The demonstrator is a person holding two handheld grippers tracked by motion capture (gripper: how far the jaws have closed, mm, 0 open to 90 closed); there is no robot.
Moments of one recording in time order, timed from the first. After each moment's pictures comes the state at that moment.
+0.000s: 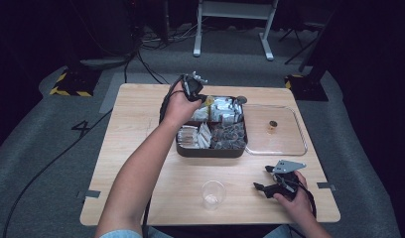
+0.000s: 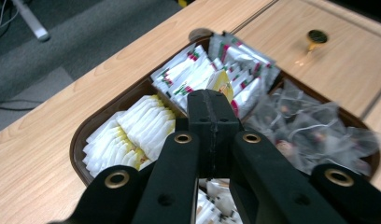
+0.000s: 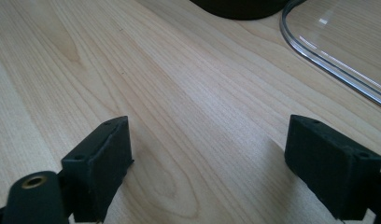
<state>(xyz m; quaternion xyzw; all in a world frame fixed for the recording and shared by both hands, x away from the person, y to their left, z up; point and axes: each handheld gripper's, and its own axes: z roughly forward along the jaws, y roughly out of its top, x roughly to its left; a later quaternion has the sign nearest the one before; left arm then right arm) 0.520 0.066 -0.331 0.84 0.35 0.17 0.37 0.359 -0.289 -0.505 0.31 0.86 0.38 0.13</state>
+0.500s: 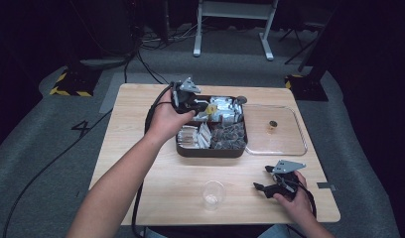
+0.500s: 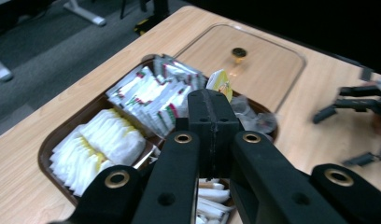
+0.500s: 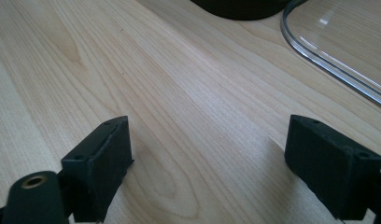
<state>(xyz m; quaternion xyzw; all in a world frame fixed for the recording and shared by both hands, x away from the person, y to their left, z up) 0.451 0.086 -0.305 0.84 0.28 0.14 0.44 0.359 -0.289 -0.505 0.30 0.86 0.38 0.13</state>
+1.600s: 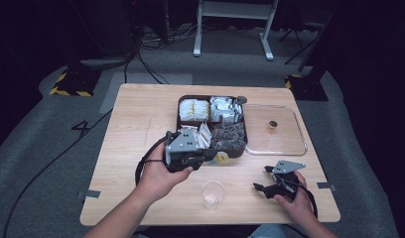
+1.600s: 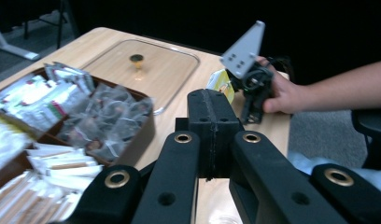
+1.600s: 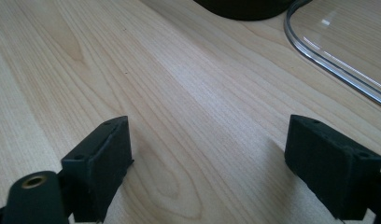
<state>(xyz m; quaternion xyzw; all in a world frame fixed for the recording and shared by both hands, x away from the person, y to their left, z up) 0.316 0.081 -0.332 0.83 0.19 0.09 0.51 0.359 -0.288 -0.505 0.30 0.87 0.38 0.13</state>
